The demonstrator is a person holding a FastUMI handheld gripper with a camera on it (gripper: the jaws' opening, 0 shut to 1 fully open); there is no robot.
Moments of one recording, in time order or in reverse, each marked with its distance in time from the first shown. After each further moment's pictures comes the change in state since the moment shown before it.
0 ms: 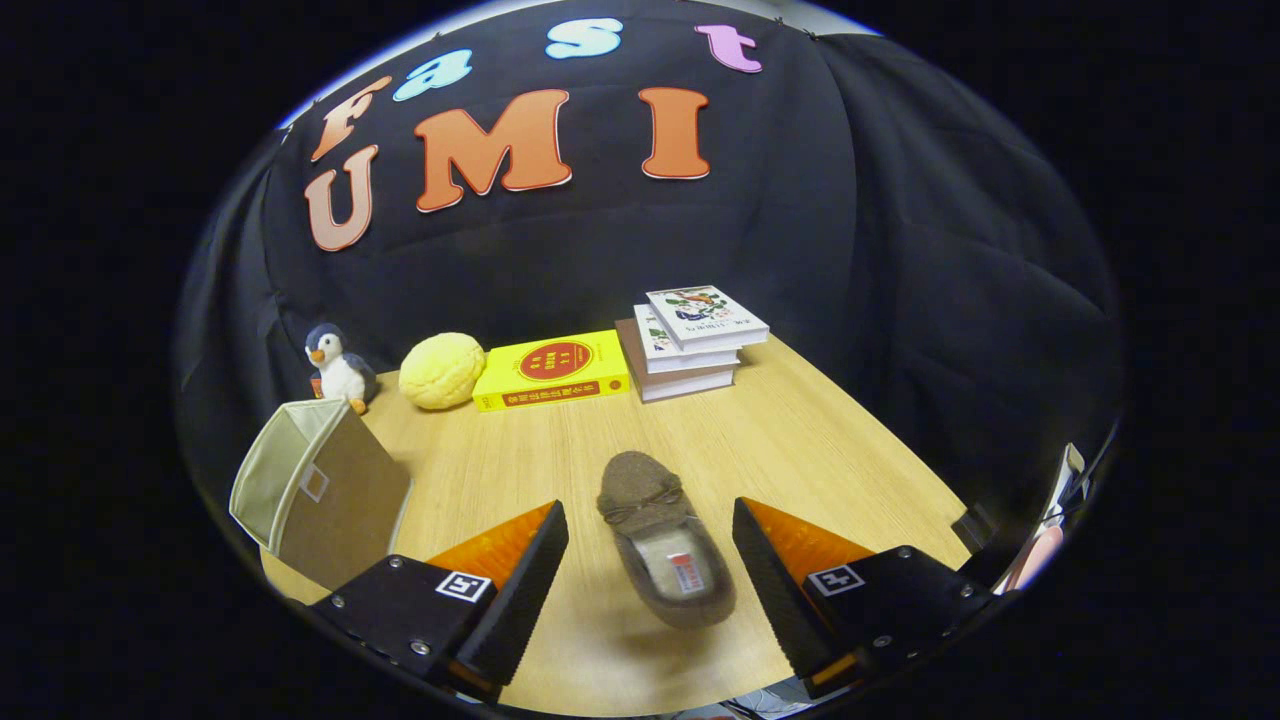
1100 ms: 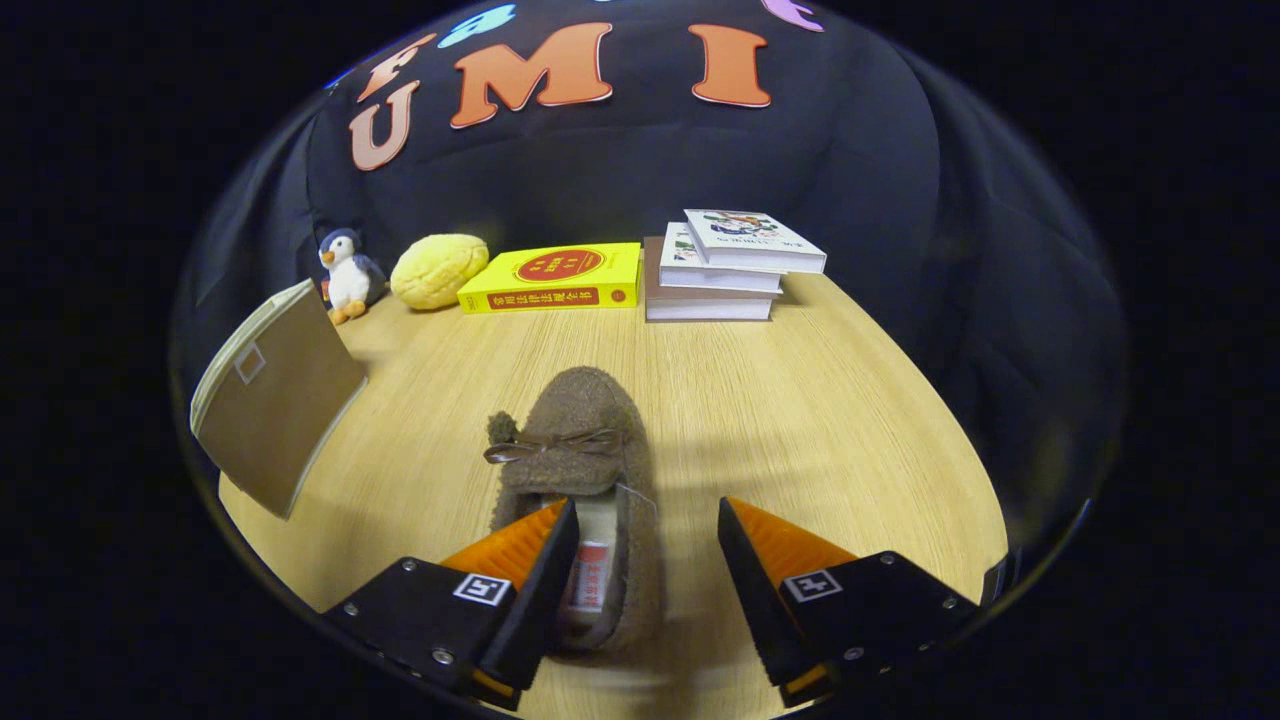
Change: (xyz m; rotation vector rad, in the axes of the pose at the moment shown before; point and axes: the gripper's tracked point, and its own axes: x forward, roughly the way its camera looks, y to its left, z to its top) arm 0.093 -0.037 -0.075 -0.178 0.171 0.150
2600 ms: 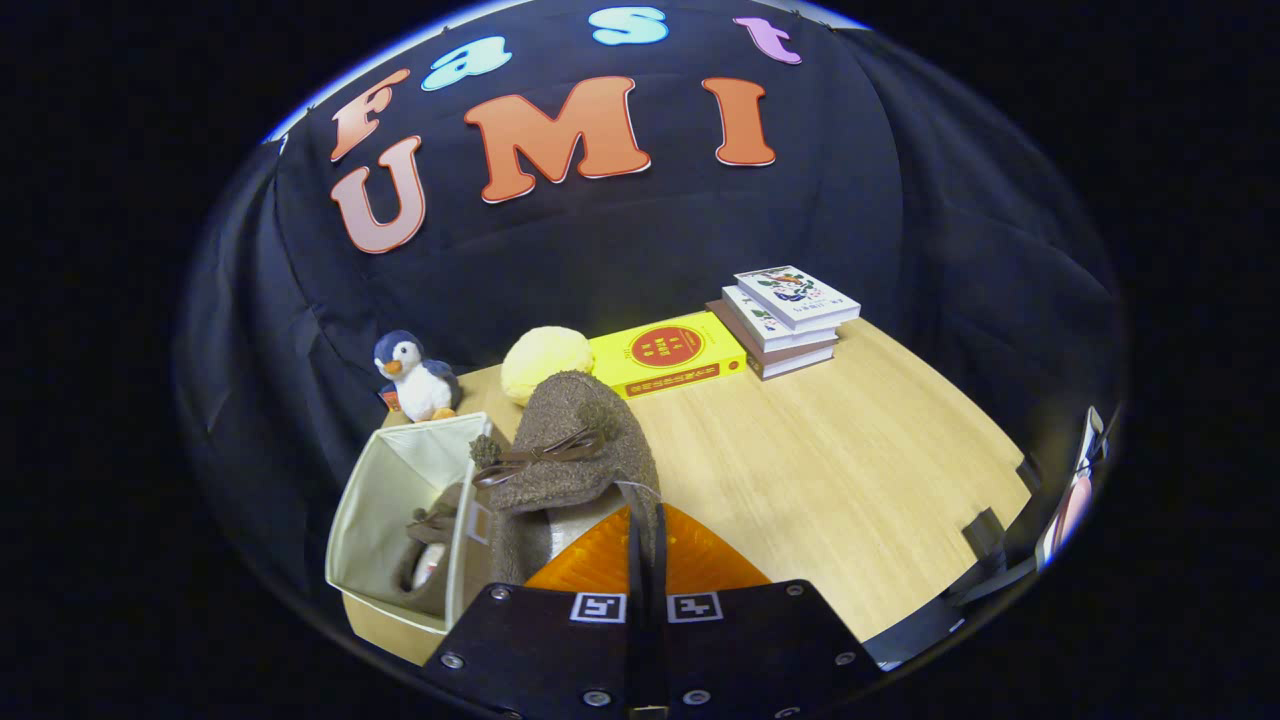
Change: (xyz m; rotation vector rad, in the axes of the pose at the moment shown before) arm -0.129 0.251 0.123 0.277 -0.104 -0.069
